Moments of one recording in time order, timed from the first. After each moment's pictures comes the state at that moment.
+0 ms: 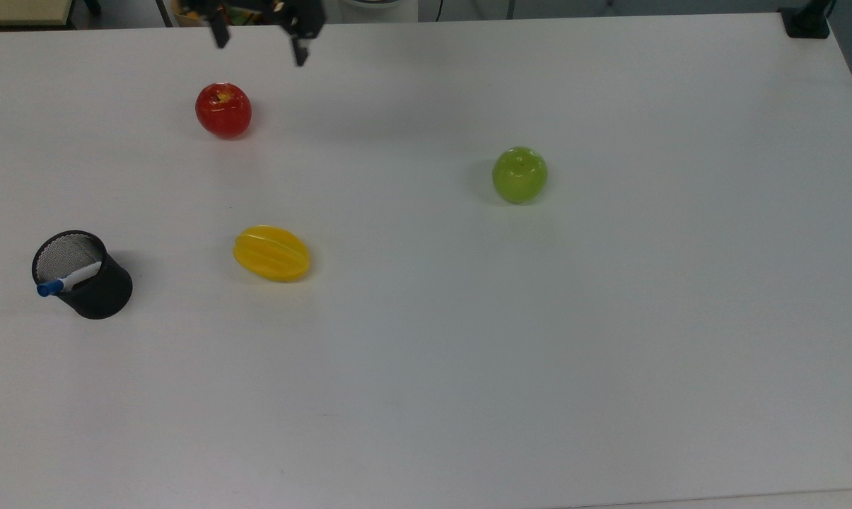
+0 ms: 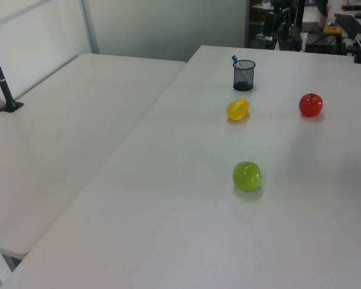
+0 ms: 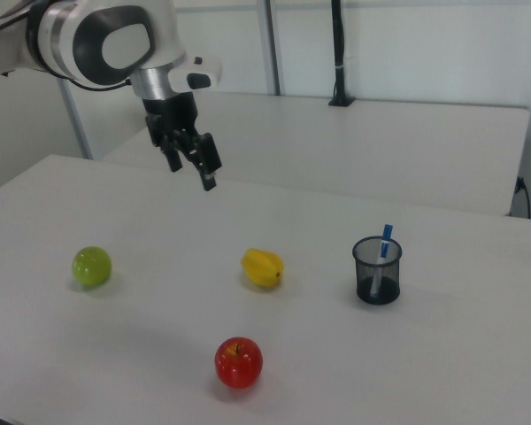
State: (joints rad) arm 0.03 0.05 -0.13 -1.62 0.04 1.80 0.14
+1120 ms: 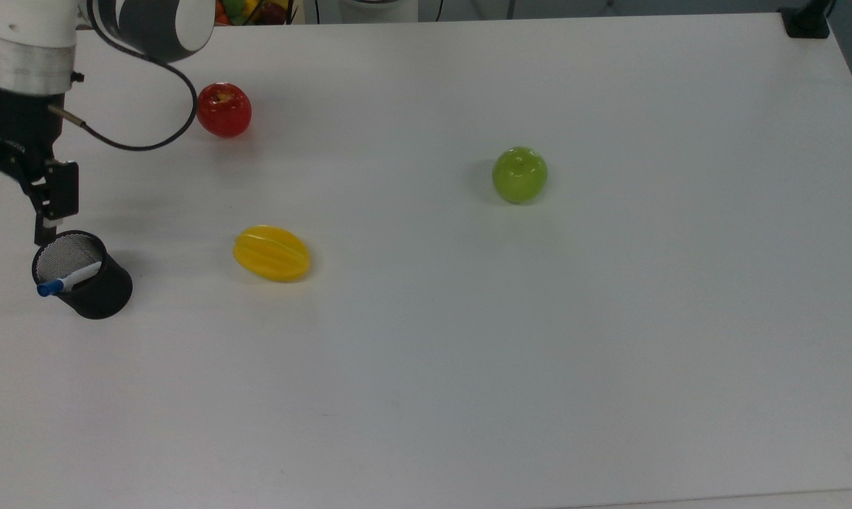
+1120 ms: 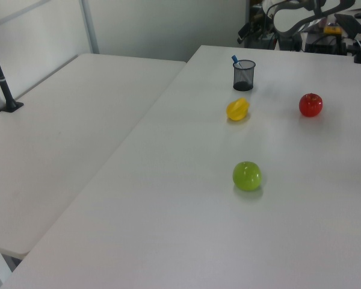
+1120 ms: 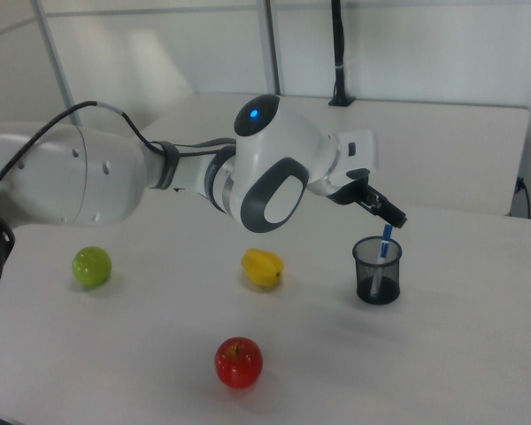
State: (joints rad) arm -0.26 0.47 -0.13 -1.60 0.04 2.81 0.10
